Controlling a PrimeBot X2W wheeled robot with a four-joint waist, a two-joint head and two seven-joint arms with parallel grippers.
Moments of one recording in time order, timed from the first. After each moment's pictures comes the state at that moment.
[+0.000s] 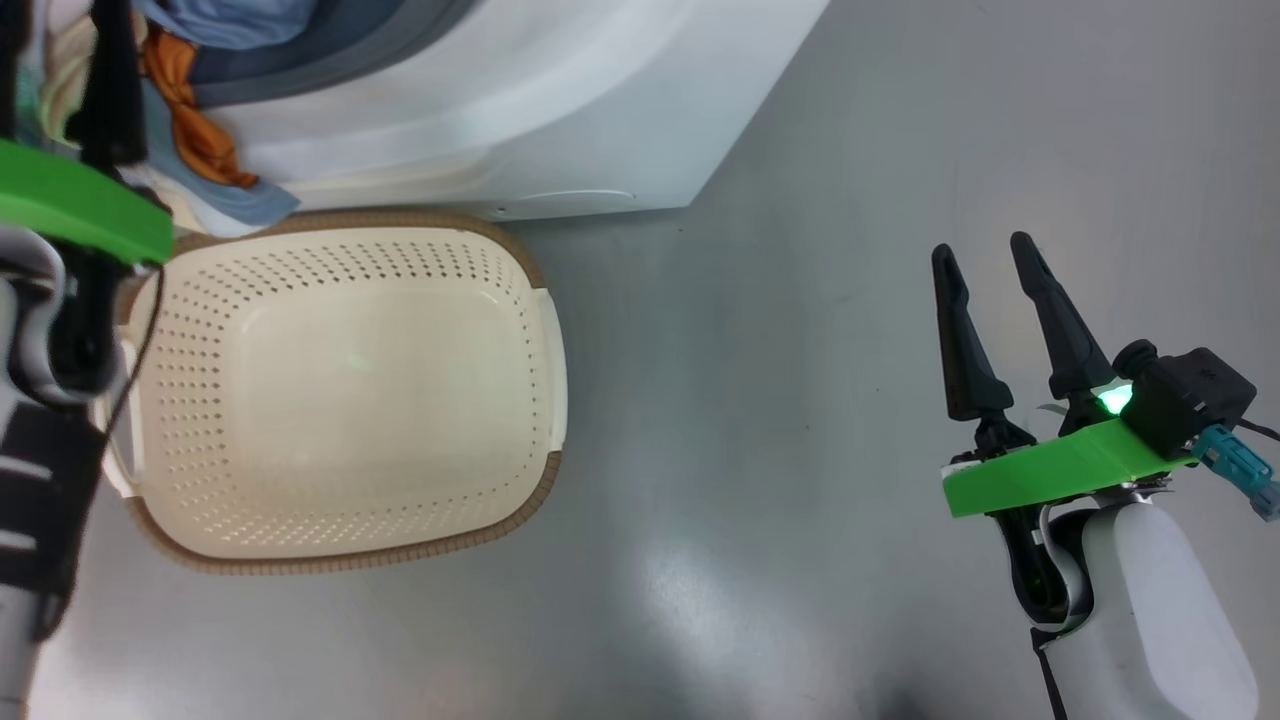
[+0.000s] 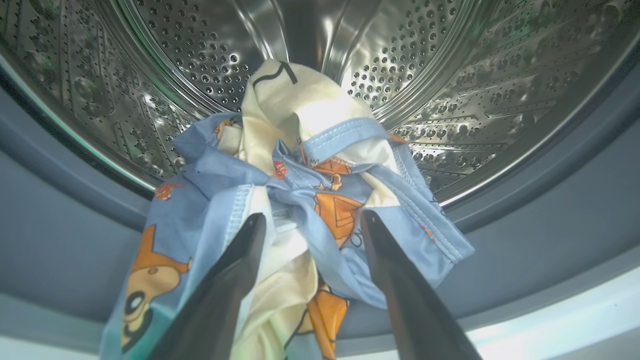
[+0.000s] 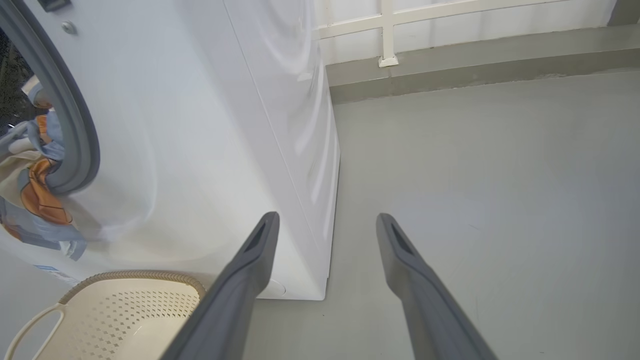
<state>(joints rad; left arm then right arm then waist) -0.98 0.40 -0.43 0.61 -0.81 -0.13 -0.26 -0.39 -0.06 0.02 0.17 0.28 0.13 -0.26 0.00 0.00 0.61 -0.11</state>
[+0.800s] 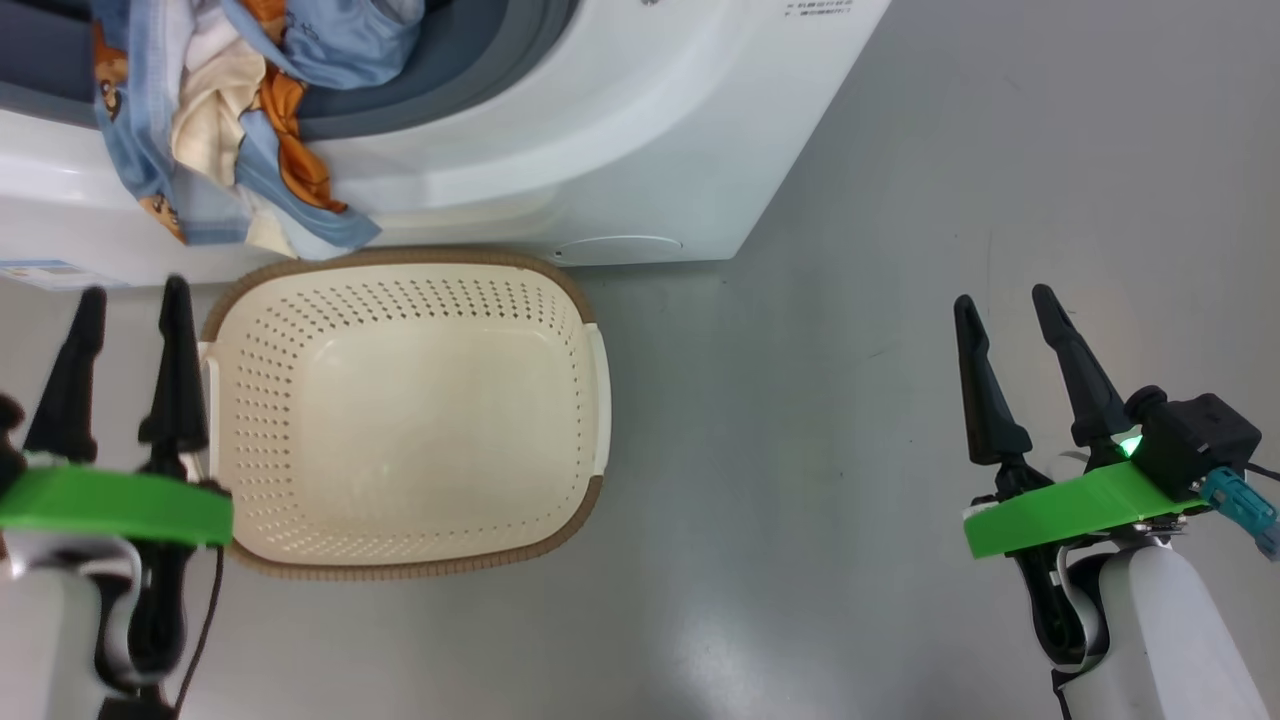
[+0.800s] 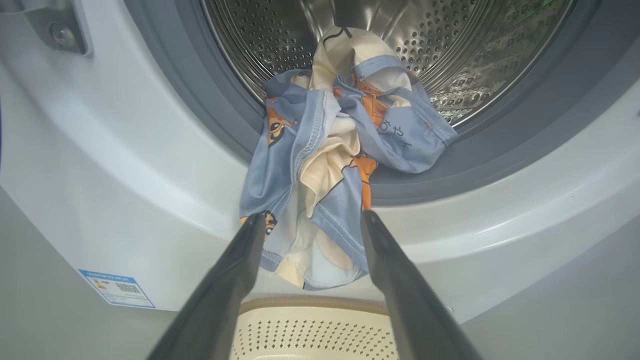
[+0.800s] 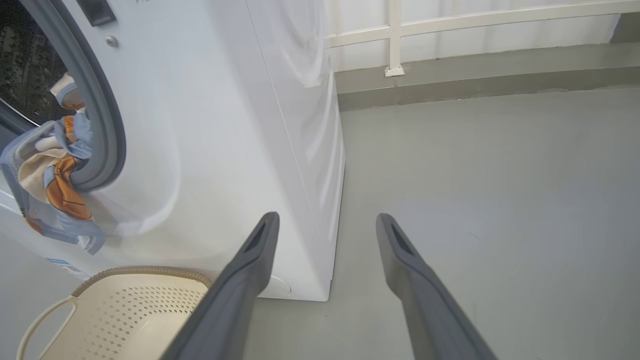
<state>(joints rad) -0.43 0.29 -0.09 0.27 -0.58 -0.13 -0.26 -0.32 -0.06 -0.02 0.18 0.24 0.13 -0.26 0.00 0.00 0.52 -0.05</state>
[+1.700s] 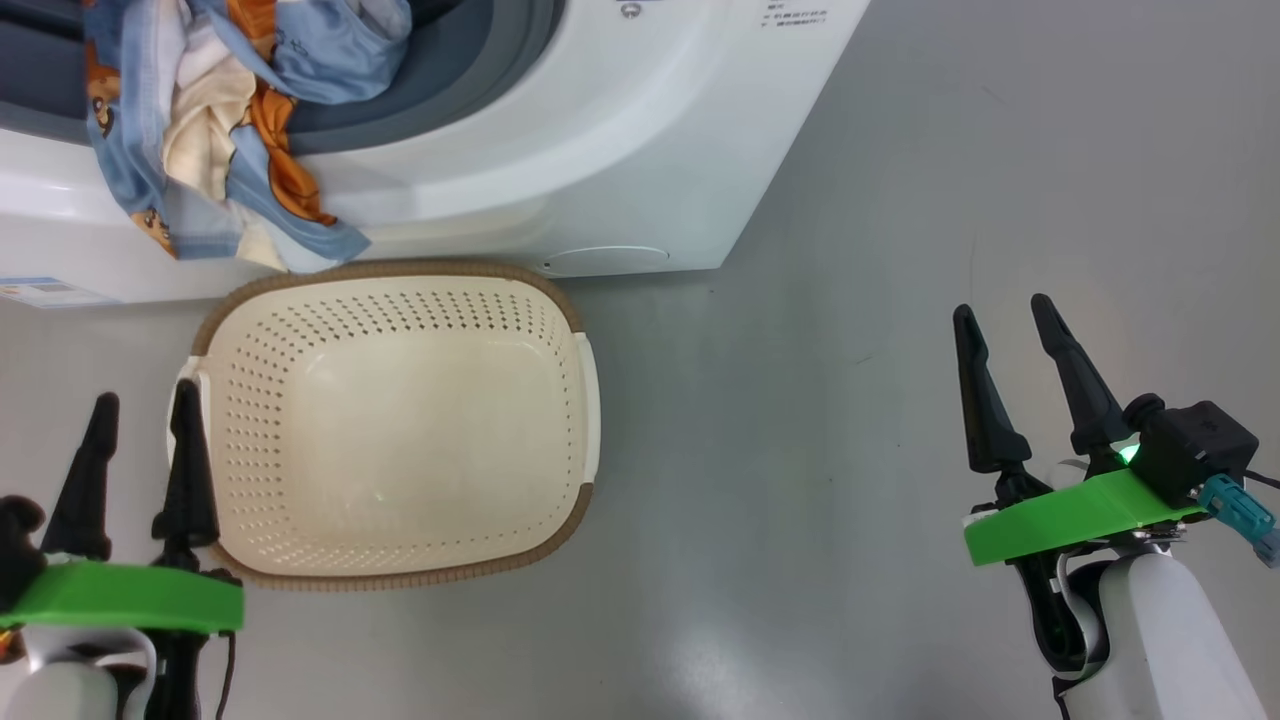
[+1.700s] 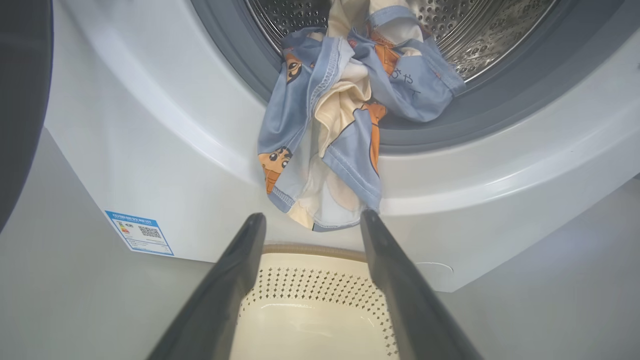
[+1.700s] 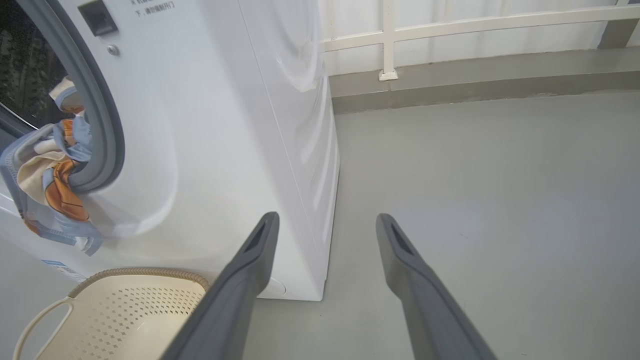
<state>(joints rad) -0.22 0.24 -0.01 0.18 -0.53 -0.13 -0.26 -0.31 -0.07 -0.02 0.18 0.24 0.13 -0.26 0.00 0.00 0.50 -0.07</state>
